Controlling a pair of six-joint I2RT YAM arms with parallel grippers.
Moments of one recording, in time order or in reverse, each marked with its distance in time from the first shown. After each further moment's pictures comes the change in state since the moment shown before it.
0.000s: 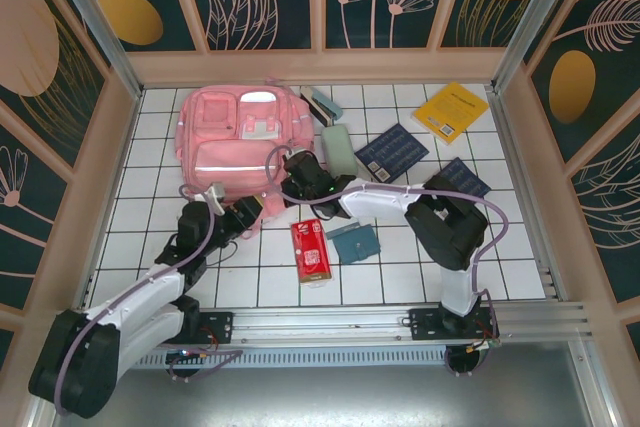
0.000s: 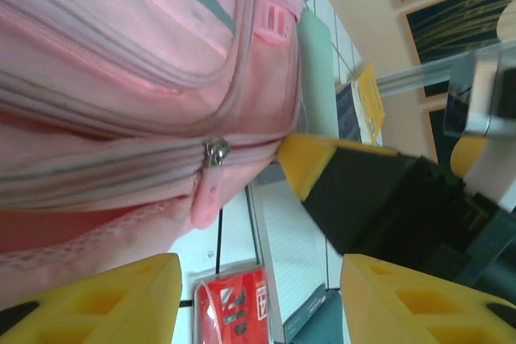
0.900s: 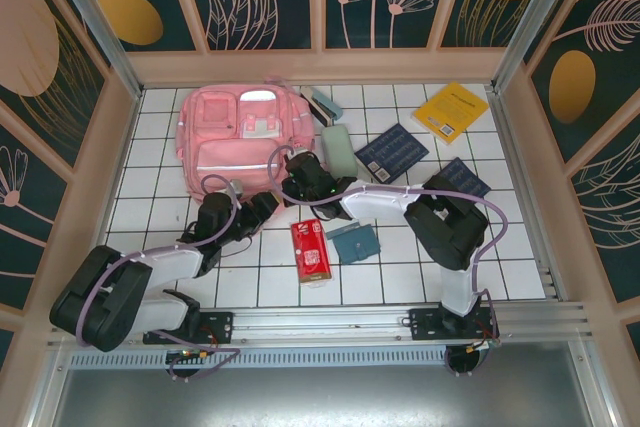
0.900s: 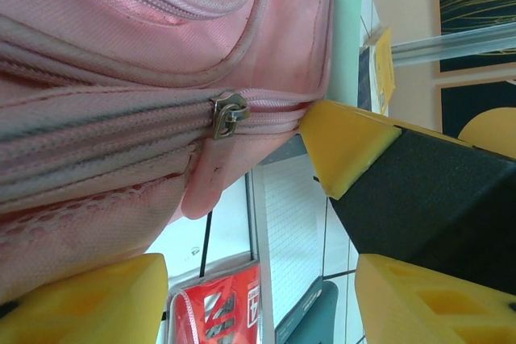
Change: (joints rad) left arm -0.051 0.339 0.061 0.227 0.035 -0.115; right arm -0.005 0.000 -0.026 0.055 -0.010 0.025
